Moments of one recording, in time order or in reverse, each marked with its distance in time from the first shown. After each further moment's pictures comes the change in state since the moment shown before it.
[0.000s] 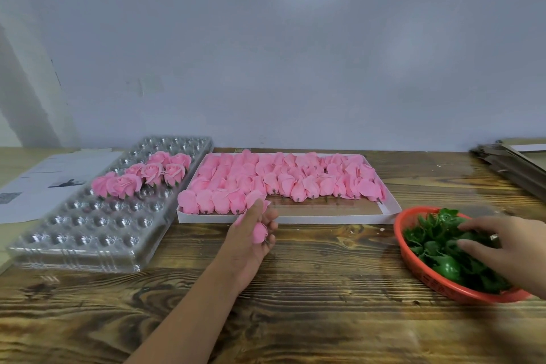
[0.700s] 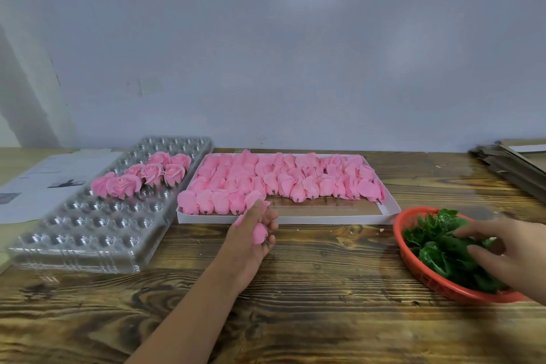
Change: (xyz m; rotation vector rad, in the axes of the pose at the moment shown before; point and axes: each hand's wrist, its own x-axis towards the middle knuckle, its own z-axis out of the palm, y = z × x) left_hand 0.002 -0.001 -0.001 0.021 0.000 -0.007; right_hand -0.006 0.004 -0.003 0.067 -0.081 -0.047
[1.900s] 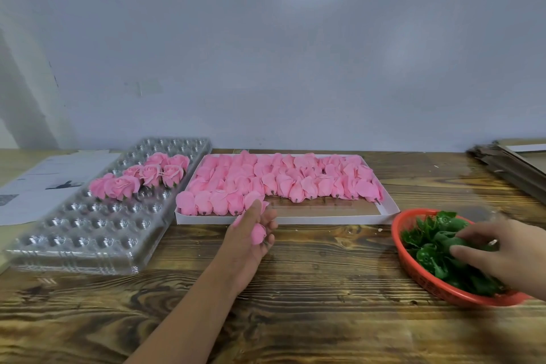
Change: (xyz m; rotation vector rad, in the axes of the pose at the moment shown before) left_hand -0.004 0.002 0.003 0.000 -0.004 0.010; right_hand 0.000 -0.018 -0.007 0.083 -0.079 0.154
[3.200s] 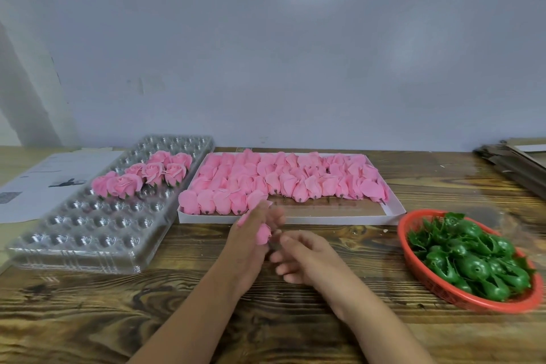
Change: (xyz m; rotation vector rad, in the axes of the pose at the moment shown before) left_hand -0.009 0.005 0.010 0.184 0.002 0.054; right_hand -0.033 -0.217 0.115 1.246 -0.584 -0.064
